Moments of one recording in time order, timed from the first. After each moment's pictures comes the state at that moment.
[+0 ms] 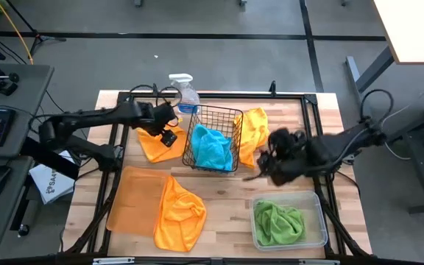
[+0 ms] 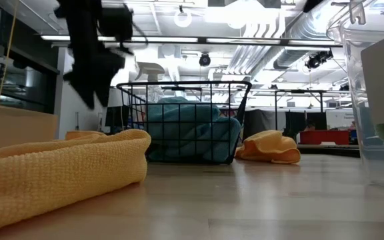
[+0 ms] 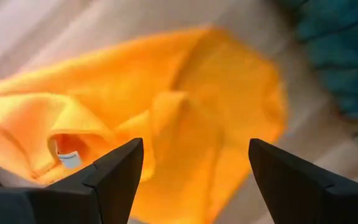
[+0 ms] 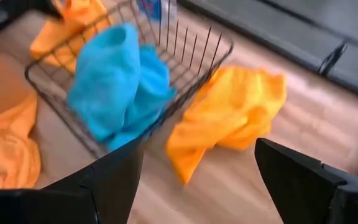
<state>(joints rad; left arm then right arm) 0.39 1.32 0.94 -0.95 -0.14 -0.46 0.44 1.46 1.64 -1.54 0.72 1.30</state>
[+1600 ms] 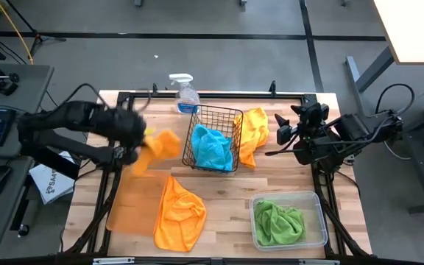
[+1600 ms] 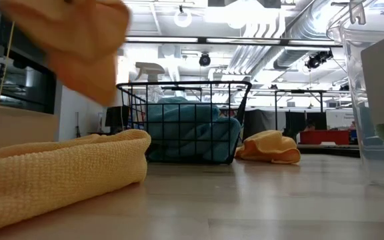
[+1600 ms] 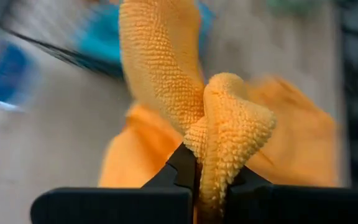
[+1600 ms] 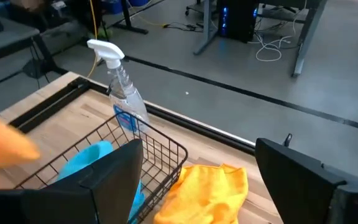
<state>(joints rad) -0.05 0.97 1.30 -1.27 -0.06 -0.21 0.39 1.27 1.64 -1.53 1.10 1.20</state>
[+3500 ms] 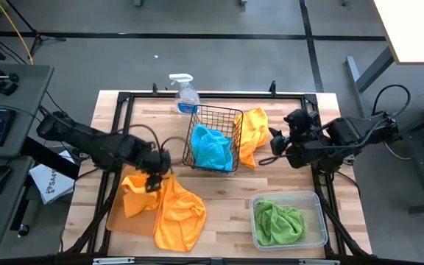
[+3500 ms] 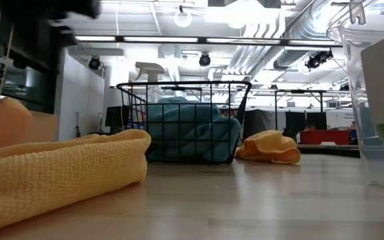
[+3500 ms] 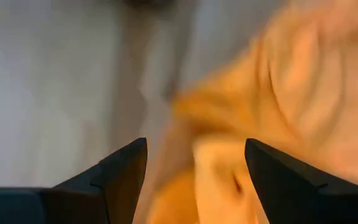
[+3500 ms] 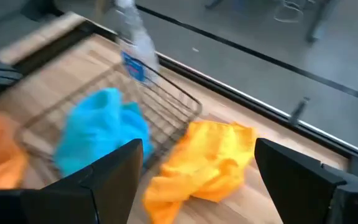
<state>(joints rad) -0.28 1.30 1.09 -1.14 -0.10 -0.51 0.37 1.32 1.64 -1.53 0.89 1.17</state>
